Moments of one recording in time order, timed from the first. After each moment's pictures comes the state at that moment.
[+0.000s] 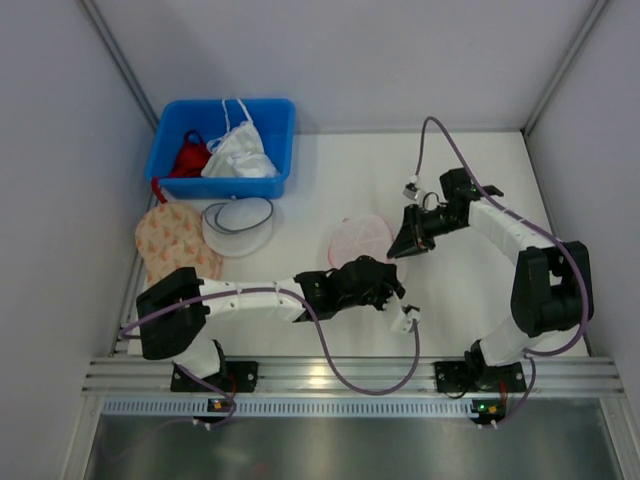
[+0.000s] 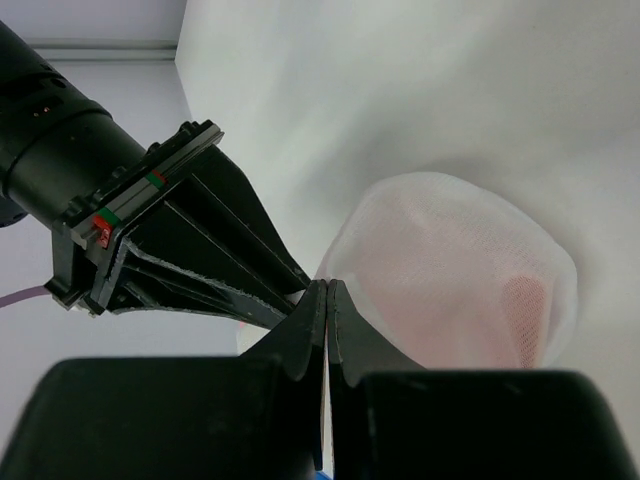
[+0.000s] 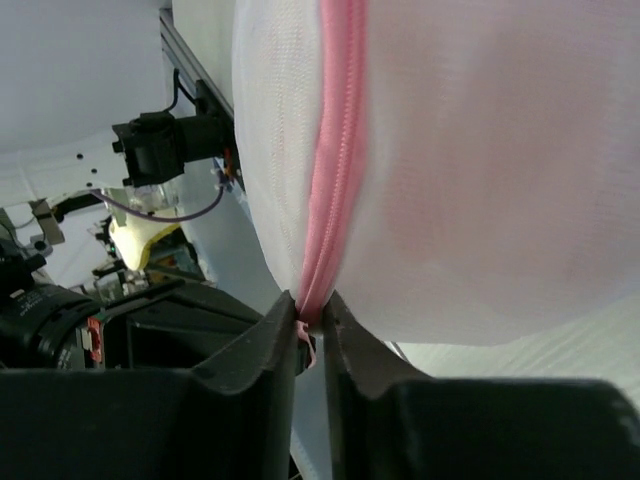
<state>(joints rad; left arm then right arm) -1.23 1.58 0.97 0.11 -0.11 1.23 0.20 1.58 1.10 -0.81 -0.99 0.12</state>
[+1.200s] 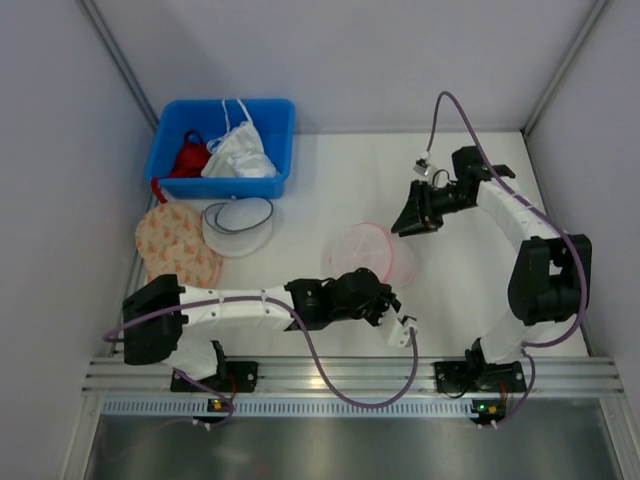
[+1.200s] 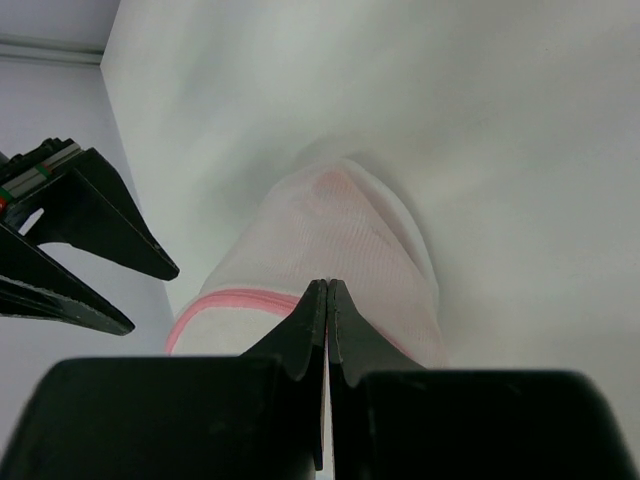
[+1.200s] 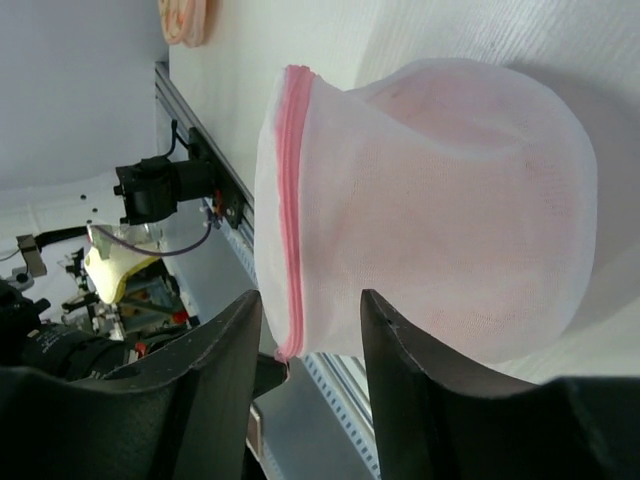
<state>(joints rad) -1.30 1.48 0.96 -0.05 -0.08 1.02 0.13 1.68 1.31 -0.89 -0.97 0.07</state>
